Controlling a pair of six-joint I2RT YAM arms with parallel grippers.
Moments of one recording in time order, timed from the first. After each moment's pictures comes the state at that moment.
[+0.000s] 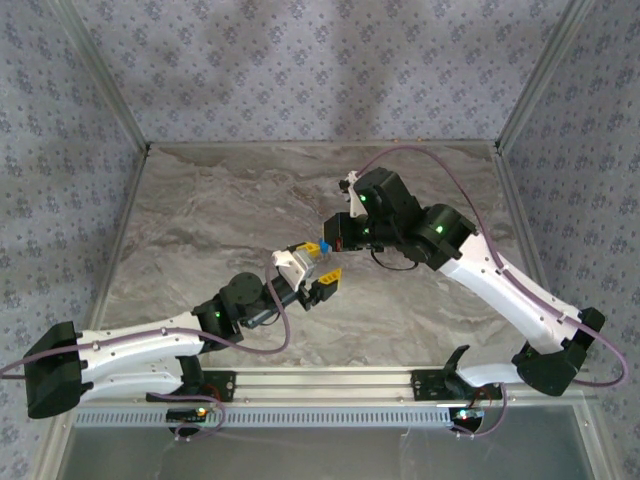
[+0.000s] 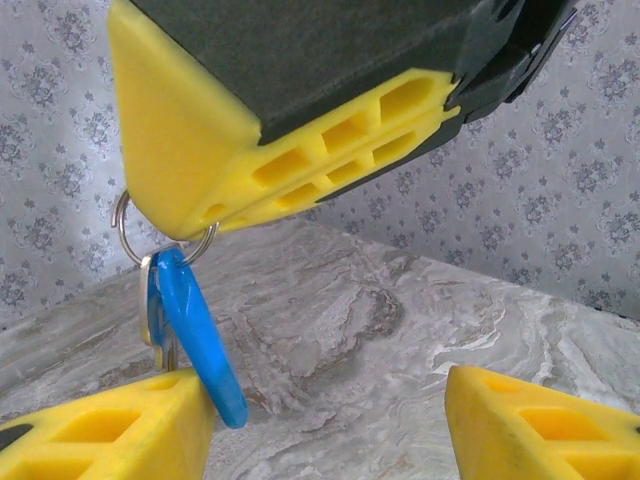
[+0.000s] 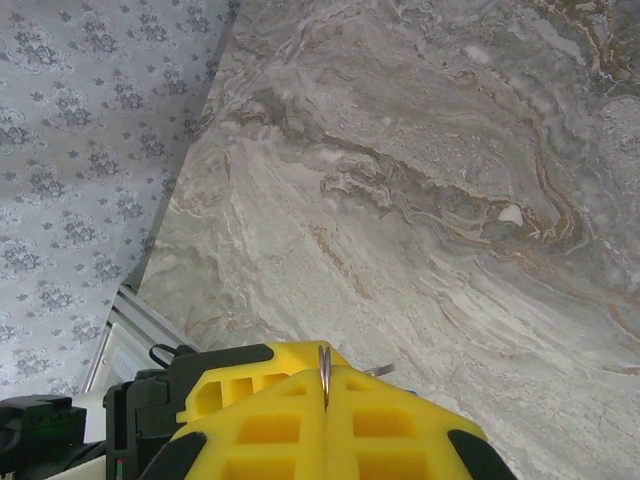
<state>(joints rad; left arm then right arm) -1.16 1.00 0.52 0.52 -0.21 -0.01 0.86 1.32 1.52 -0.88 -0.13 0.68</state>
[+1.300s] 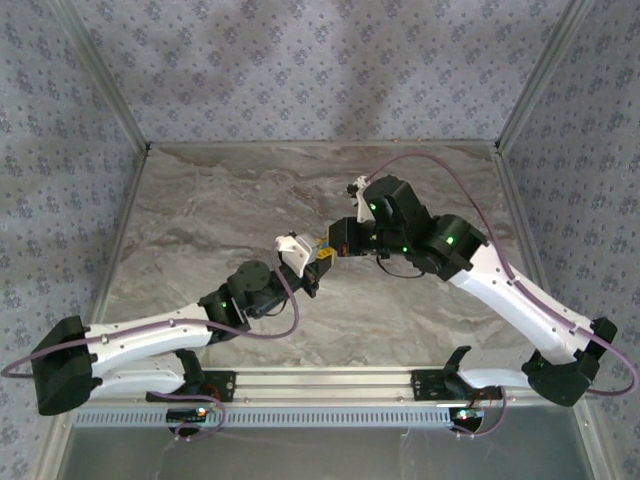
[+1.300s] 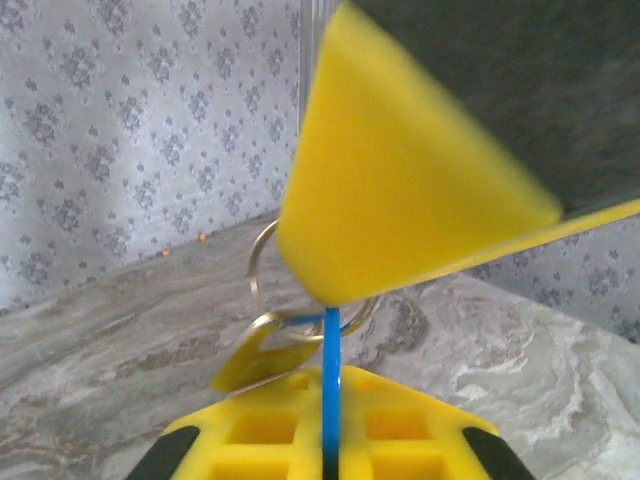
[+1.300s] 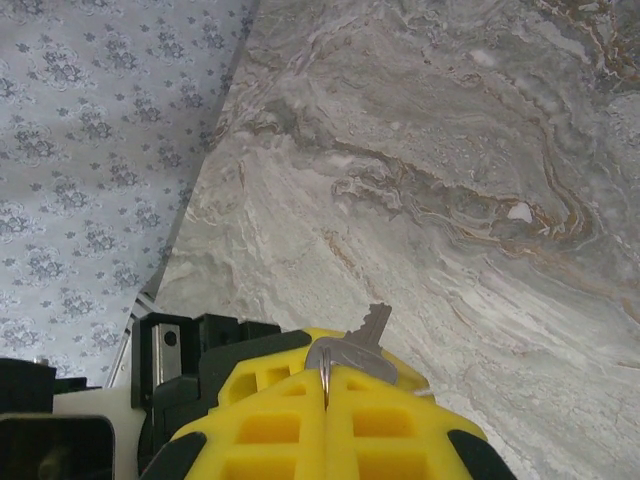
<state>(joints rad) -1.10 1.07 0.60 0.46 -0.23 -0.08 0.87 1.23 1.43 -0.83 -0.13 0.72</state>
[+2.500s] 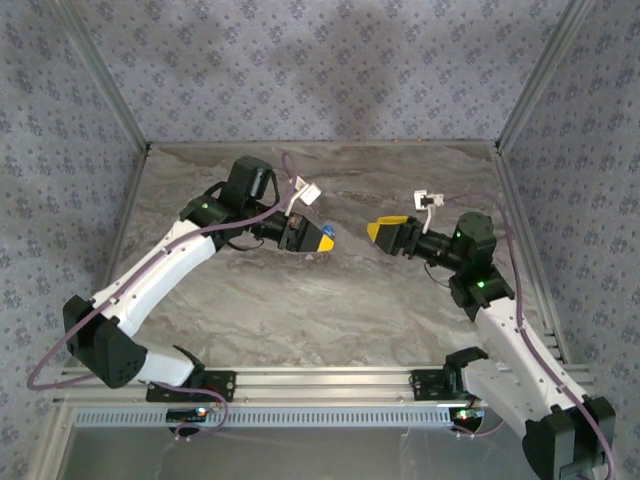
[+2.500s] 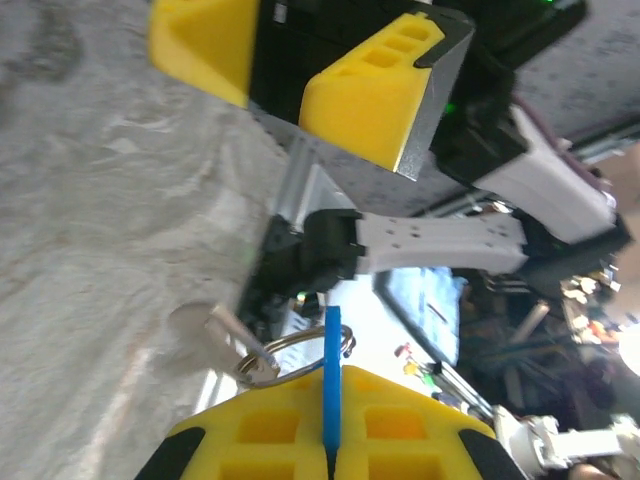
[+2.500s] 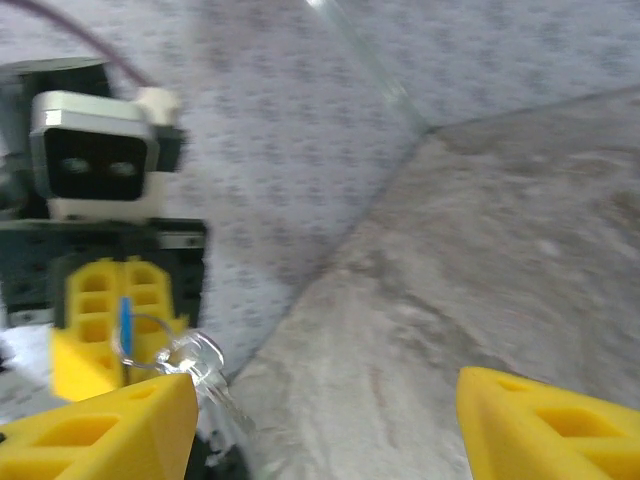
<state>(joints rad) -0.63 1.39 1.35 -0.65 1.09 -0.32 0.30 0.86 0.65 0.18 -0.81 0.67</state>
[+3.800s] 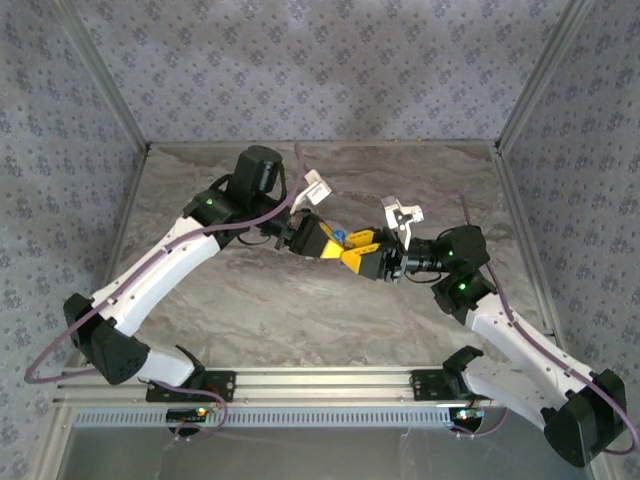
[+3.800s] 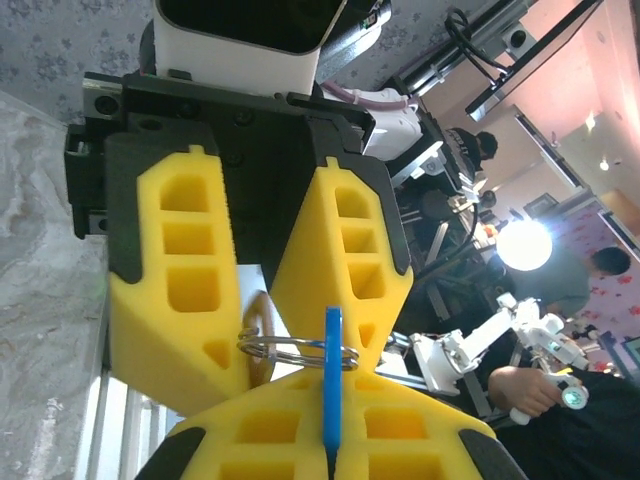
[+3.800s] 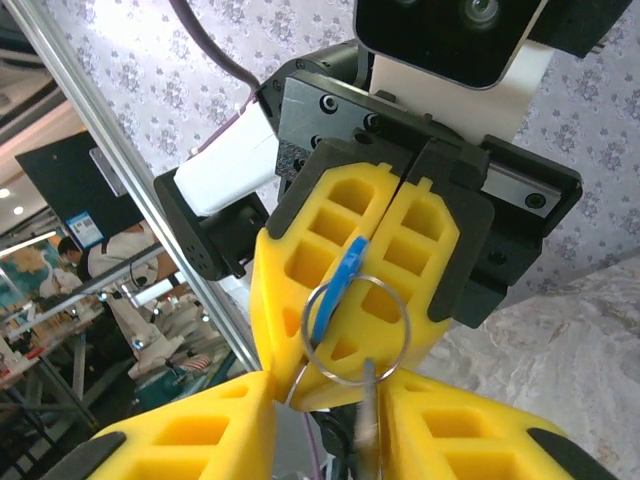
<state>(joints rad) -0.71 1.41 1.47 -0.59 1.32 -0.31 0.57 0.90 0.68 0.59 -1.00 0.75</state>
